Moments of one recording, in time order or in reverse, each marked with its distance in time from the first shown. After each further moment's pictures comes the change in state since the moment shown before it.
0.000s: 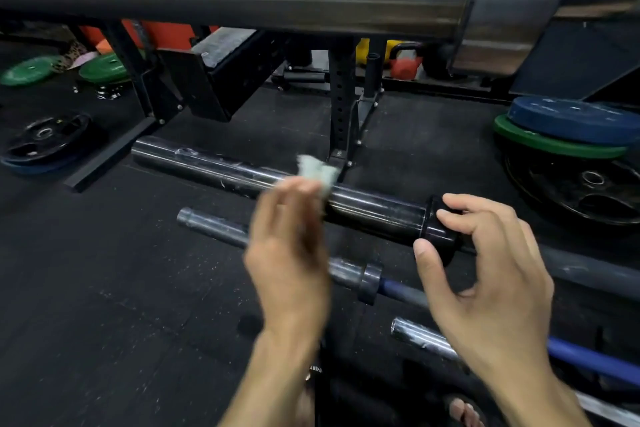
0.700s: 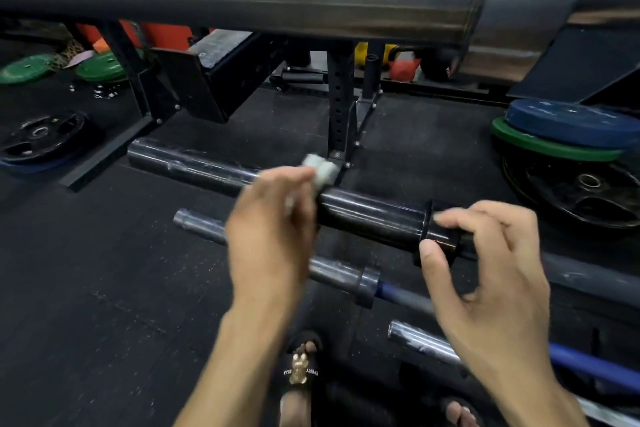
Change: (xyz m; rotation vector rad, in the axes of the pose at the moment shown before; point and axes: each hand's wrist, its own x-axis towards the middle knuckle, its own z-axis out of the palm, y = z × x) left_hand 0.036 -0.001 -0.012 0.143 -0.133 -0.023; right_hand 0.001 0.002 -0.005 0.019 -0.024 0.034
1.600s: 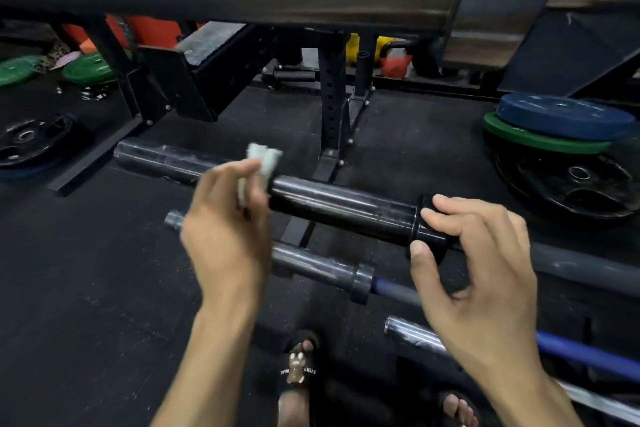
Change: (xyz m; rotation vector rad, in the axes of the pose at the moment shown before) left_hand 0.008 -0.018 -0.006 -0.009 0.157 -0.074; right_hand -0.001 0.004 0.006 0.024 0.048 -0.096
